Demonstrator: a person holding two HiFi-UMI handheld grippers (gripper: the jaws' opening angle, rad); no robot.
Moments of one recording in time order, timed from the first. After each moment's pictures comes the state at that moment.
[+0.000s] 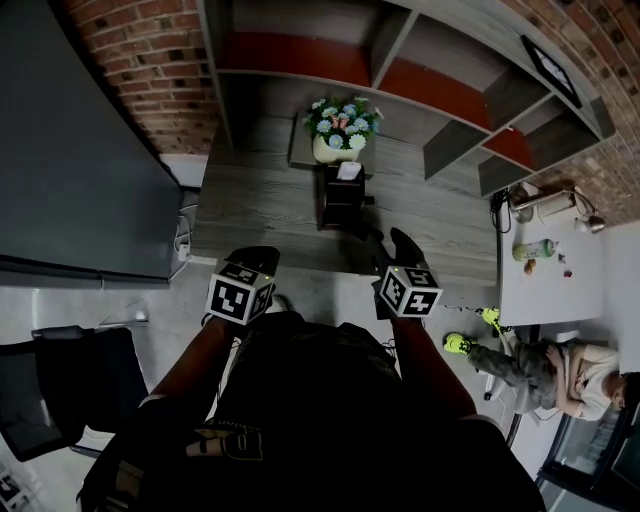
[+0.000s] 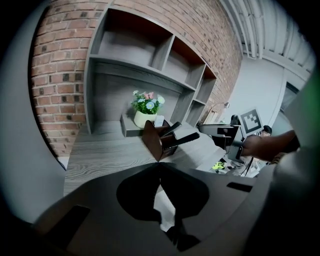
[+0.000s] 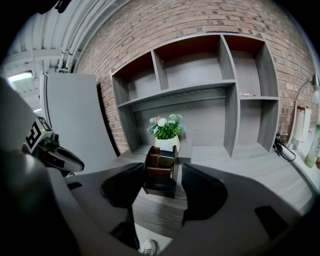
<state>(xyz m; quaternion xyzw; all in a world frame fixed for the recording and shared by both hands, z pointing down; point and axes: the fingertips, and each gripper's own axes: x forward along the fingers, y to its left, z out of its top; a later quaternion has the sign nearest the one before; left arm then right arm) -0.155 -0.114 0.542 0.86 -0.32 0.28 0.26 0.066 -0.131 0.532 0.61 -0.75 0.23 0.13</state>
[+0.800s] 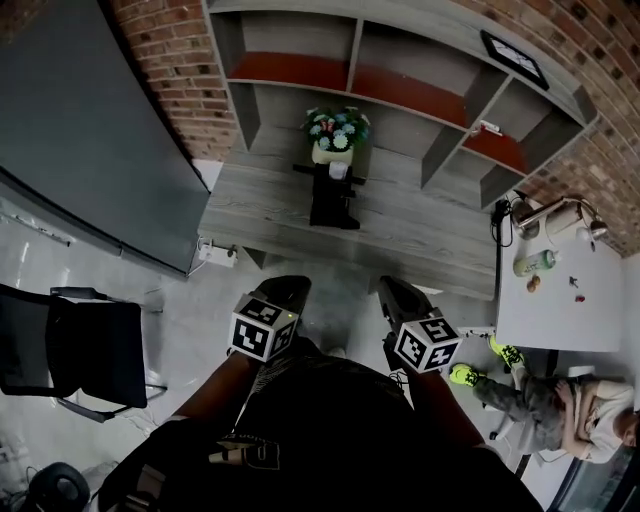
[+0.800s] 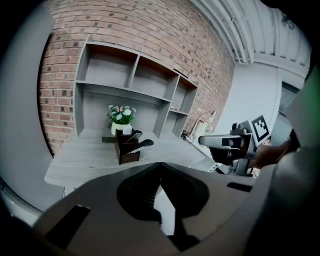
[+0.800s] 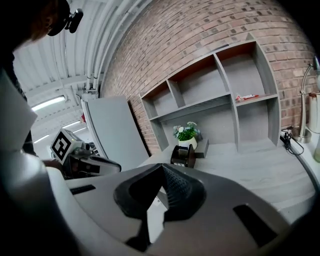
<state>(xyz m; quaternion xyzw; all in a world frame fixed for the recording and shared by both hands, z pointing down) -0.042 0.017 0.482 0.88 -0.37 0.21 0.24 0.101 0.019 0.468 0.48 -0.84 0.24 0.08</state>
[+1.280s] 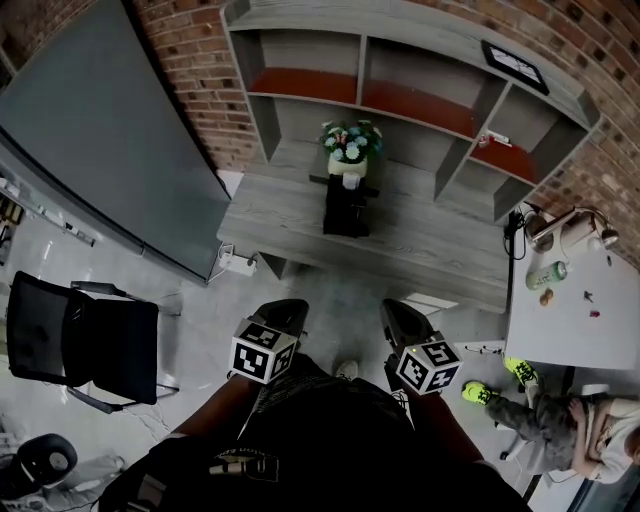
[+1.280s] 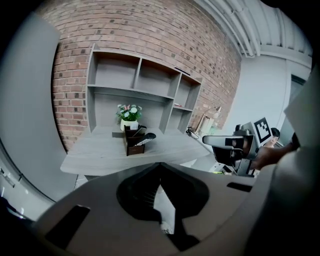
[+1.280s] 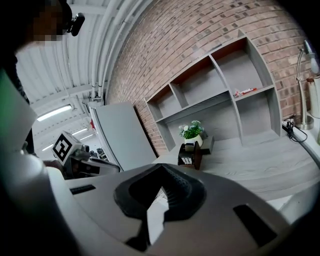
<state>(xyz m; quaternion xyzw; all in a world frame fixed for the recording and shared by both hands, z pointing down) -0.062 0.066 0.481 0.85 -0.42 0.23 0.24 0.096 0.060 0.473 0.45 -0.85 0.25 0.04</state>
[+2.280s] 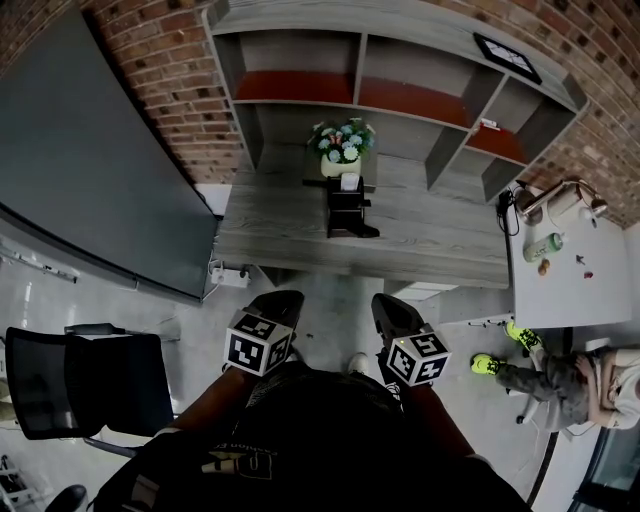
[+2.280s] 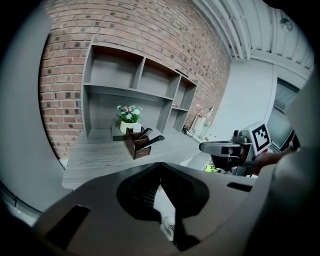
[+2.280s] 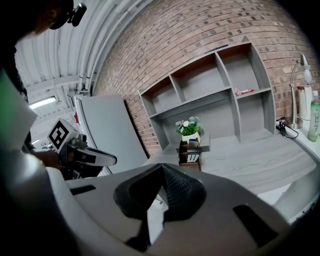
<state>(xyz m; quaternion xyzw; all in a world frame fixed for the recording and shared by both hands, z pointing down) -0.123 0.016 0.476 0.88 -0.34 0.24 0.23 0.027 0.037 0.486 0.52 -0.81 0.25 0.07</state>
